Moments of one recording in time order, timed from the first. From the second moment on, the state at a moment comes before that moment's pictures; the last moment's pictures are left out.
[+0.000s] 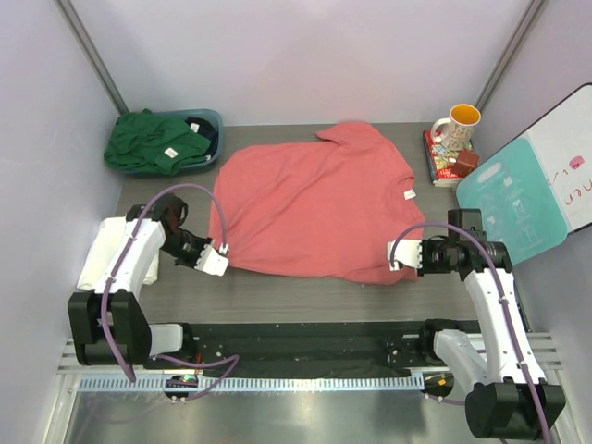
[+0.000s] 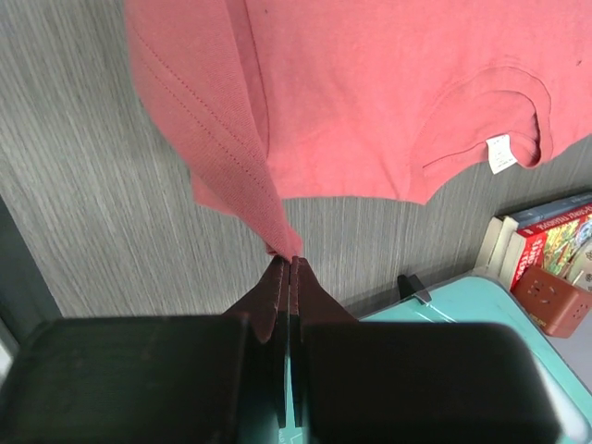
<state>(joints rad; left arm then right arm) 0.01 1.29 0.95 -1.22 0.53 2.03 -0.06 0.85 0.81 -1.06 -0.35 -1.60</state>
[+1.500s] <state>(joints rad) -0.03 1.45 1.71 0.40 0.66 1.49 -0.13 1.10 1.69 0.24 0.10 -1.36</state>
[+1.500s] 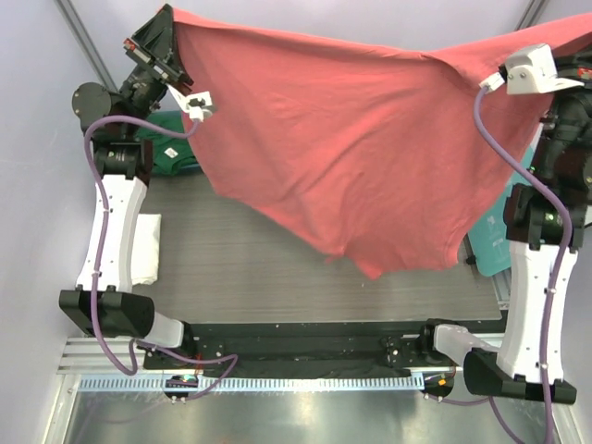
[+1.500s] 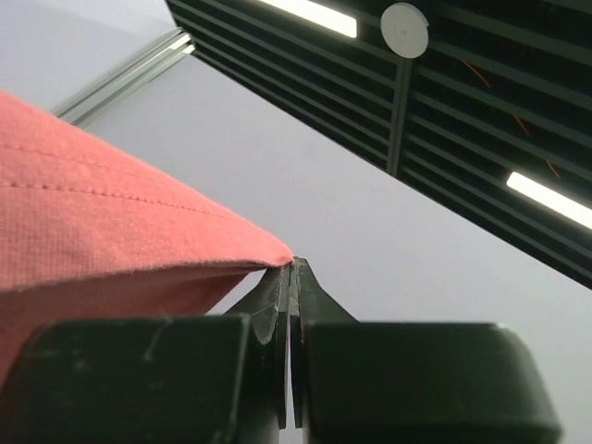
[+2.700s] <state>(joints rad) -0.03 1.76 1.74 0.57 0.70 1.65 -0.20 1.33 1.51 0.40 0.02 -1.27</state>
